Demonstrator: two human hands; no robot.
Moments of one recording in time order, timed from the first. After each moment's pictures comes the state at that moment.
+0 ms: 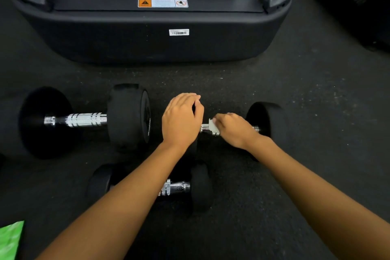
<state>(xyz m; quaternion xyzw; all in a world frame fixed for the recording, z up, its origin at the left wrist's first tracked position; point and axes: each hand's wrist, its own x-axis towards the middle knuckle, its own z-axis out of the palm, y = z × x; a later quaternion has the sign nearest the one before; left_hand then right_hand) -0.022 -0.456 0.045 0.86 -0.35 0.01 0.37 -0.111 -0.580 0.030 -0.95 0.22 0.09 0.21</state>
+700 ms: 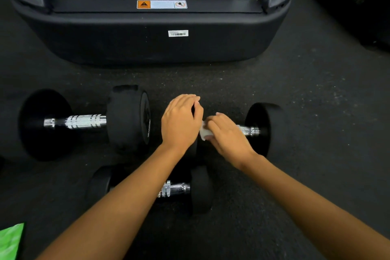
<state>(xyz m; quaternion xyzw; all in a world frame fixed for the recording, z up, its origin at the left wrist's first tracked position) -0.021 -0.455 0.044 0.86 -0.35 0.01 0.36 -0.128 -0.553 0.017 -0.99 0.06 -0.10 0.11</state>
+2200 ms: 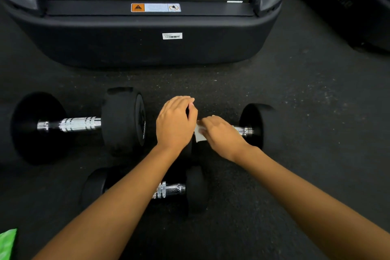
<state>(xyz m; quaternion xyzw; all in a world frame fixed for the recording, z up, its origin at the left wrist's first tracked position) -0.022 -0.454 0.045 0.86 -0.37 0.02 0.36 -0.119 -0.558 0.027 -0.98 0.12 0.00 0.16</state>
